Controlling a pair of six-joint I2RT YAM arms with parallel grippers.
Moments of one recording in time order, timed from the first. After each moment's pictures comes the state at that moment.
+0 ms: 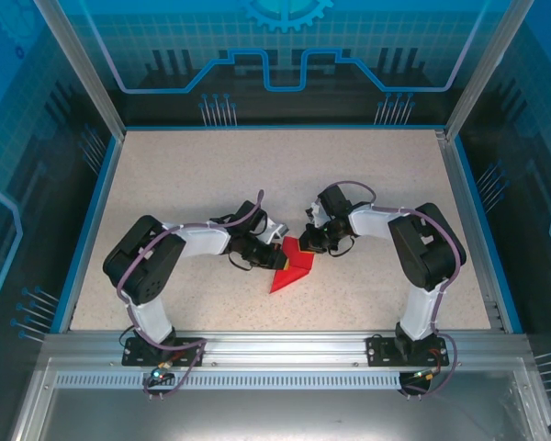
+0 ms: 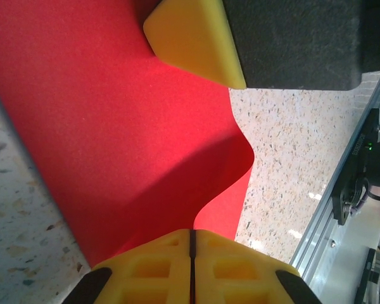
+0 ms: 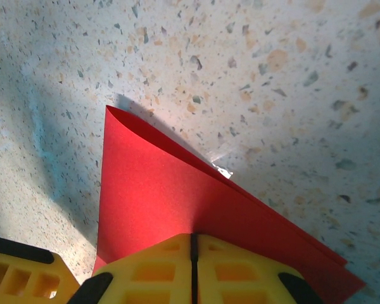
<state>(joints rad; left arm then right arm) -0.57 1.79 0.88 -0.20 0.72 -0.38 0.46 1.86 1.00 -0.36 -0.55 0.47</state>
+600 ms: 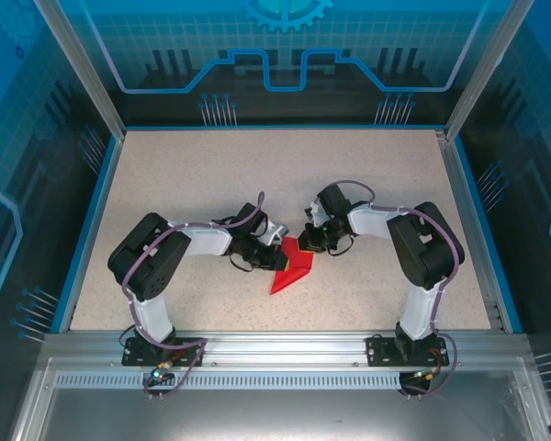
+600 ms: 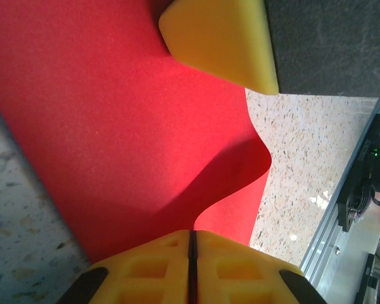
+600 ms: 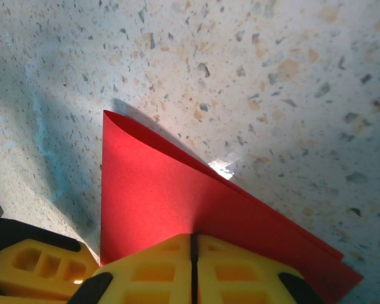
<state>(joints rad) -0.57 1.82 0.87 -0.14 0.73 -0.41 0.46 1.87 1.01 -0.36 -0.56 0.47</state>
